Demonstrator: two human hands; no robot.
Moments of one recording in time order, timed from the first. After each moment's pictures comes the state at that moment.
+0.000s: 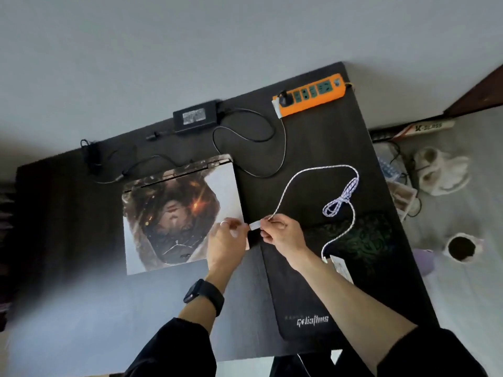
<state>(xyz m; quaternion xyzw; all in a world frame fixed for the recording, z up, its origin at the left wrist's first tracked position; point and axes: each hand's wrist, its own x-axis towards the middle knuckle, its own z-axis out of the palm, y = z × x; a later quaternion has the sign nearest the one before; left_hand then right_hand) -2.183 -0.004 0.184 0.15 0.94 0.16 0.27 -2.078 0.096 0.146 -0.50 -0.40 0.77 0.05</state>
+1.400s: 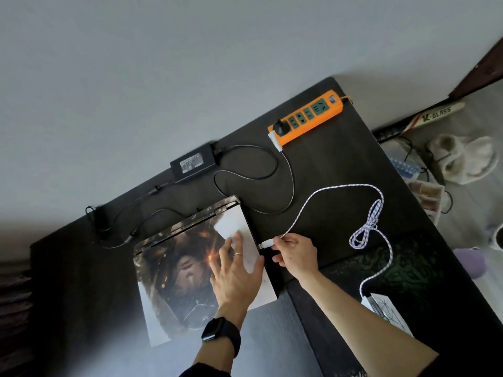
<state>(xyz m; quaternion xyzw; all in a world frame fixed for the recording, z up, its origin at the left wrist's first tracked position) -2.237 0.017 0.161 0.31 0.93 -0.05 0.19 -2.138 0.116 0.116 -0.59 -0.42 0.69 0.08</state>
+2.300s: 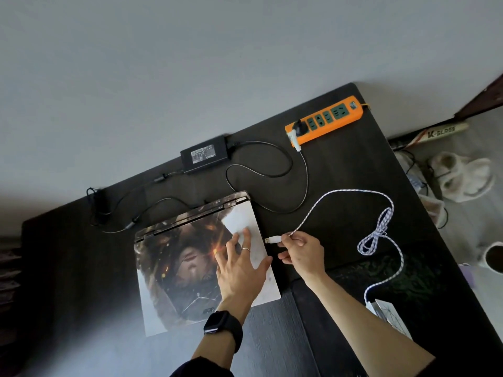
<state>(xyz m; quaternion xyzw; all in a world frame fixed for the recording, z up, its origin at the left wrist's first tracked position) -2.247 0.015 0.160 0.32 0.92 -0.03 0.21 -2.145 0.117 0.121 -0.59 -0.42 0.68 0.11</state>
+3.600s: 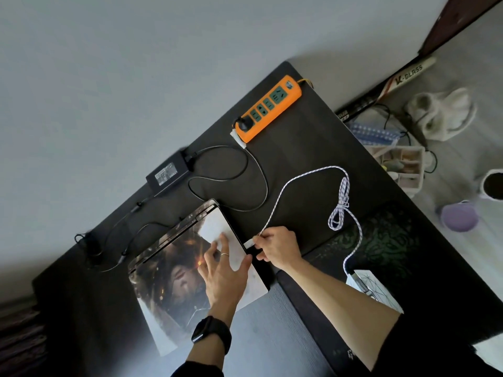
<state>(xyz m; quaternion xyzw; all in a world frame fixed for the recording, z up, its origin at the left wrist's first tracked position) -2.238 0.023 0.165 0.31 0.93 -0.06 0.21 -2.138 0.119 0.107 -0.54 -0.43 0.72 0.05</state>
